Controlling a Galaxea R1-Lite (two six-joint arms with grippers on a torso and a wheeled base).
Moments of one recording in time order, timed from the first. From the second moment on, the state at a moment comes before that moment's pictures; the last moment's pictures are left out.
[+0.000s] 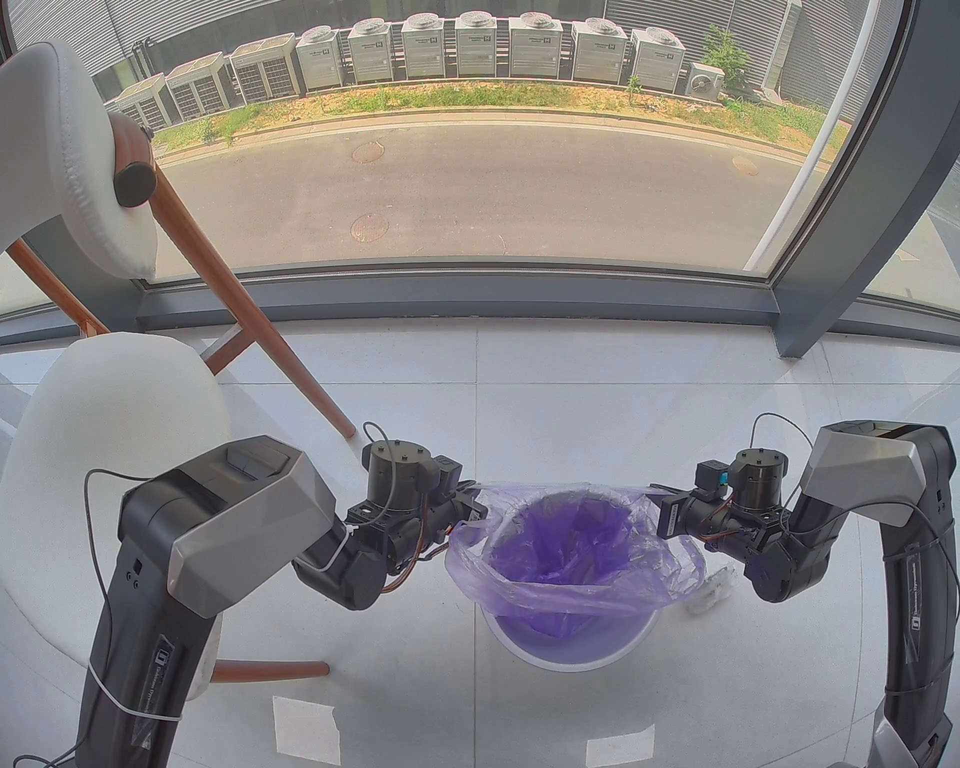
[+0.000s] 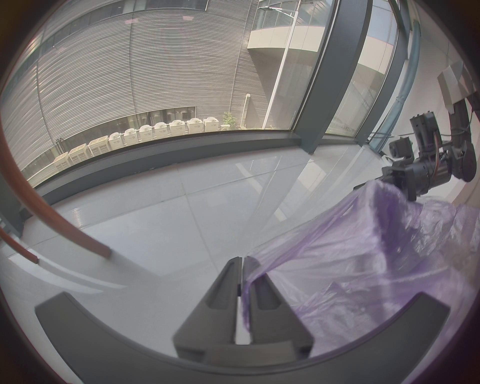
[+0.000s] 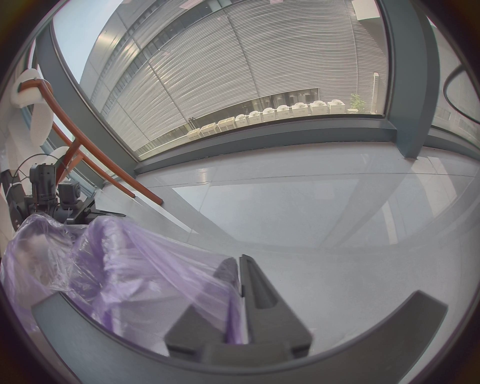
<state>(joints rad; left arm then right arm) -0.48 2.57 -1.29 -0.95 -0.03 0.14 0.19 2.48 -0.89 -1.23 0.25 0.08</state>
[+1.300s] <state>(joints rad) -0.51 2.01 -0.74 -0.97 -0.06 -0.50 0.10 2.18 -0.40 -1.38 0.45 0.51</state>
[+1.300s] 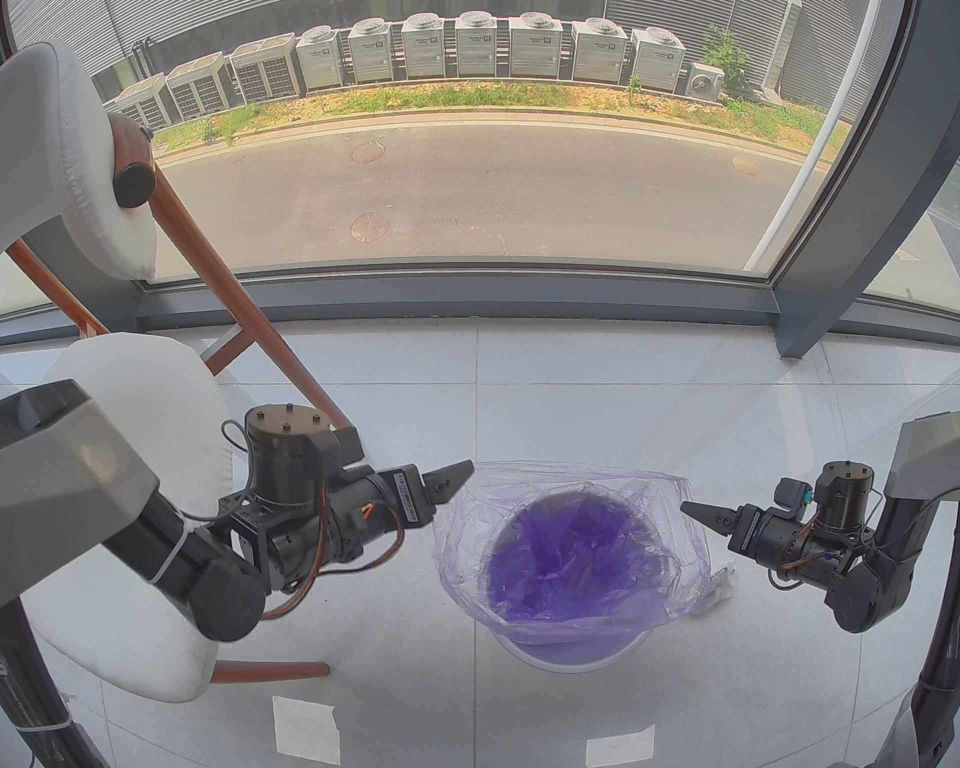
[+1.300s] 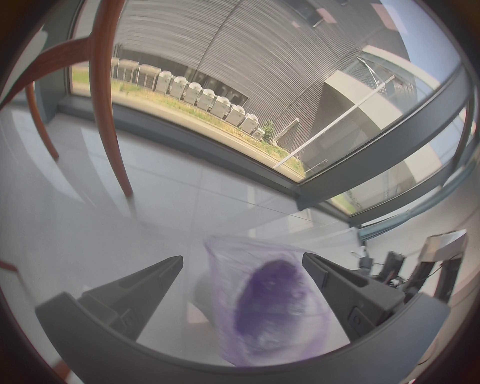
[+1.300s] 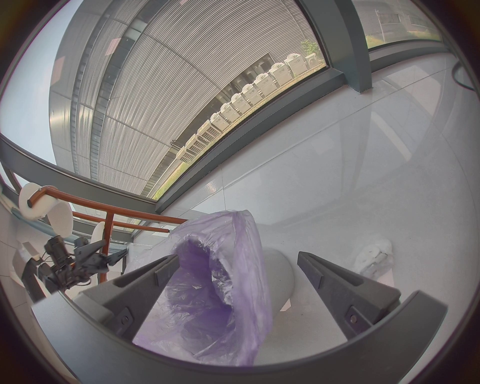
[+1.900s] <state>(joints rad) -0.62 1.82 -0.60 -0.89 -0.05 -1.14 0.13 2.13 -0.34 -1.38 0.27 0.52</state>
